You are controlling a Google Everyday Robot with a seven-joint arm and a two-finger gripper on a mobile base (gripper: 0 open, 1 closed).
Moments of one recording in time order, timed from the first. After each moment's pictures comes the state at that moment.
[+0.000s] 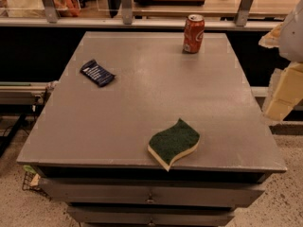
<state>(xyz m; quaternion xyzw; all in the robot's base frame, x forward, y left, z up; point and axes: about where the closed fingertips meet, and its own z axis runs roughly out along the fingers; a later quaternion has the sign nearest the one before) 0.438 -0.217 0.976 -0.60 0.78 -0.03 0.16</state>
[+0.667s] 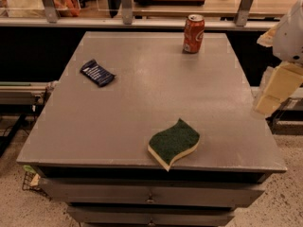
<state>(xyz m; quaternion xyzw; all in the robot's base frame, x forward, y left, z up) 0.459 -0.218 0.966 -0.58 0.79 -0.04 0.18</state>
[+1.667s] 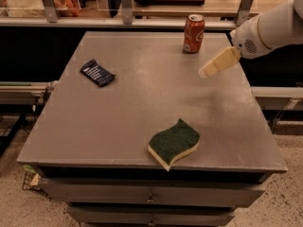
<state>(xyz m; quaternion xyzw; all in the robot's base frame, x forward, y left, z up) 0.632 -0.190 0.916 -0.43 0.81 0.09 0.38</state>
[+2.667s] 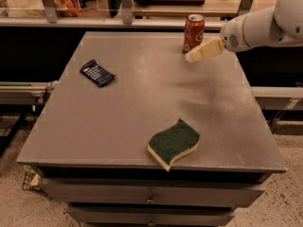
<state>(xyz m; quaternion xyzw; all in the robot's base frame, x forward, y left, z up) 0.702 -0.174 0.913 -0.37 0.80 0.13 0.46</state>
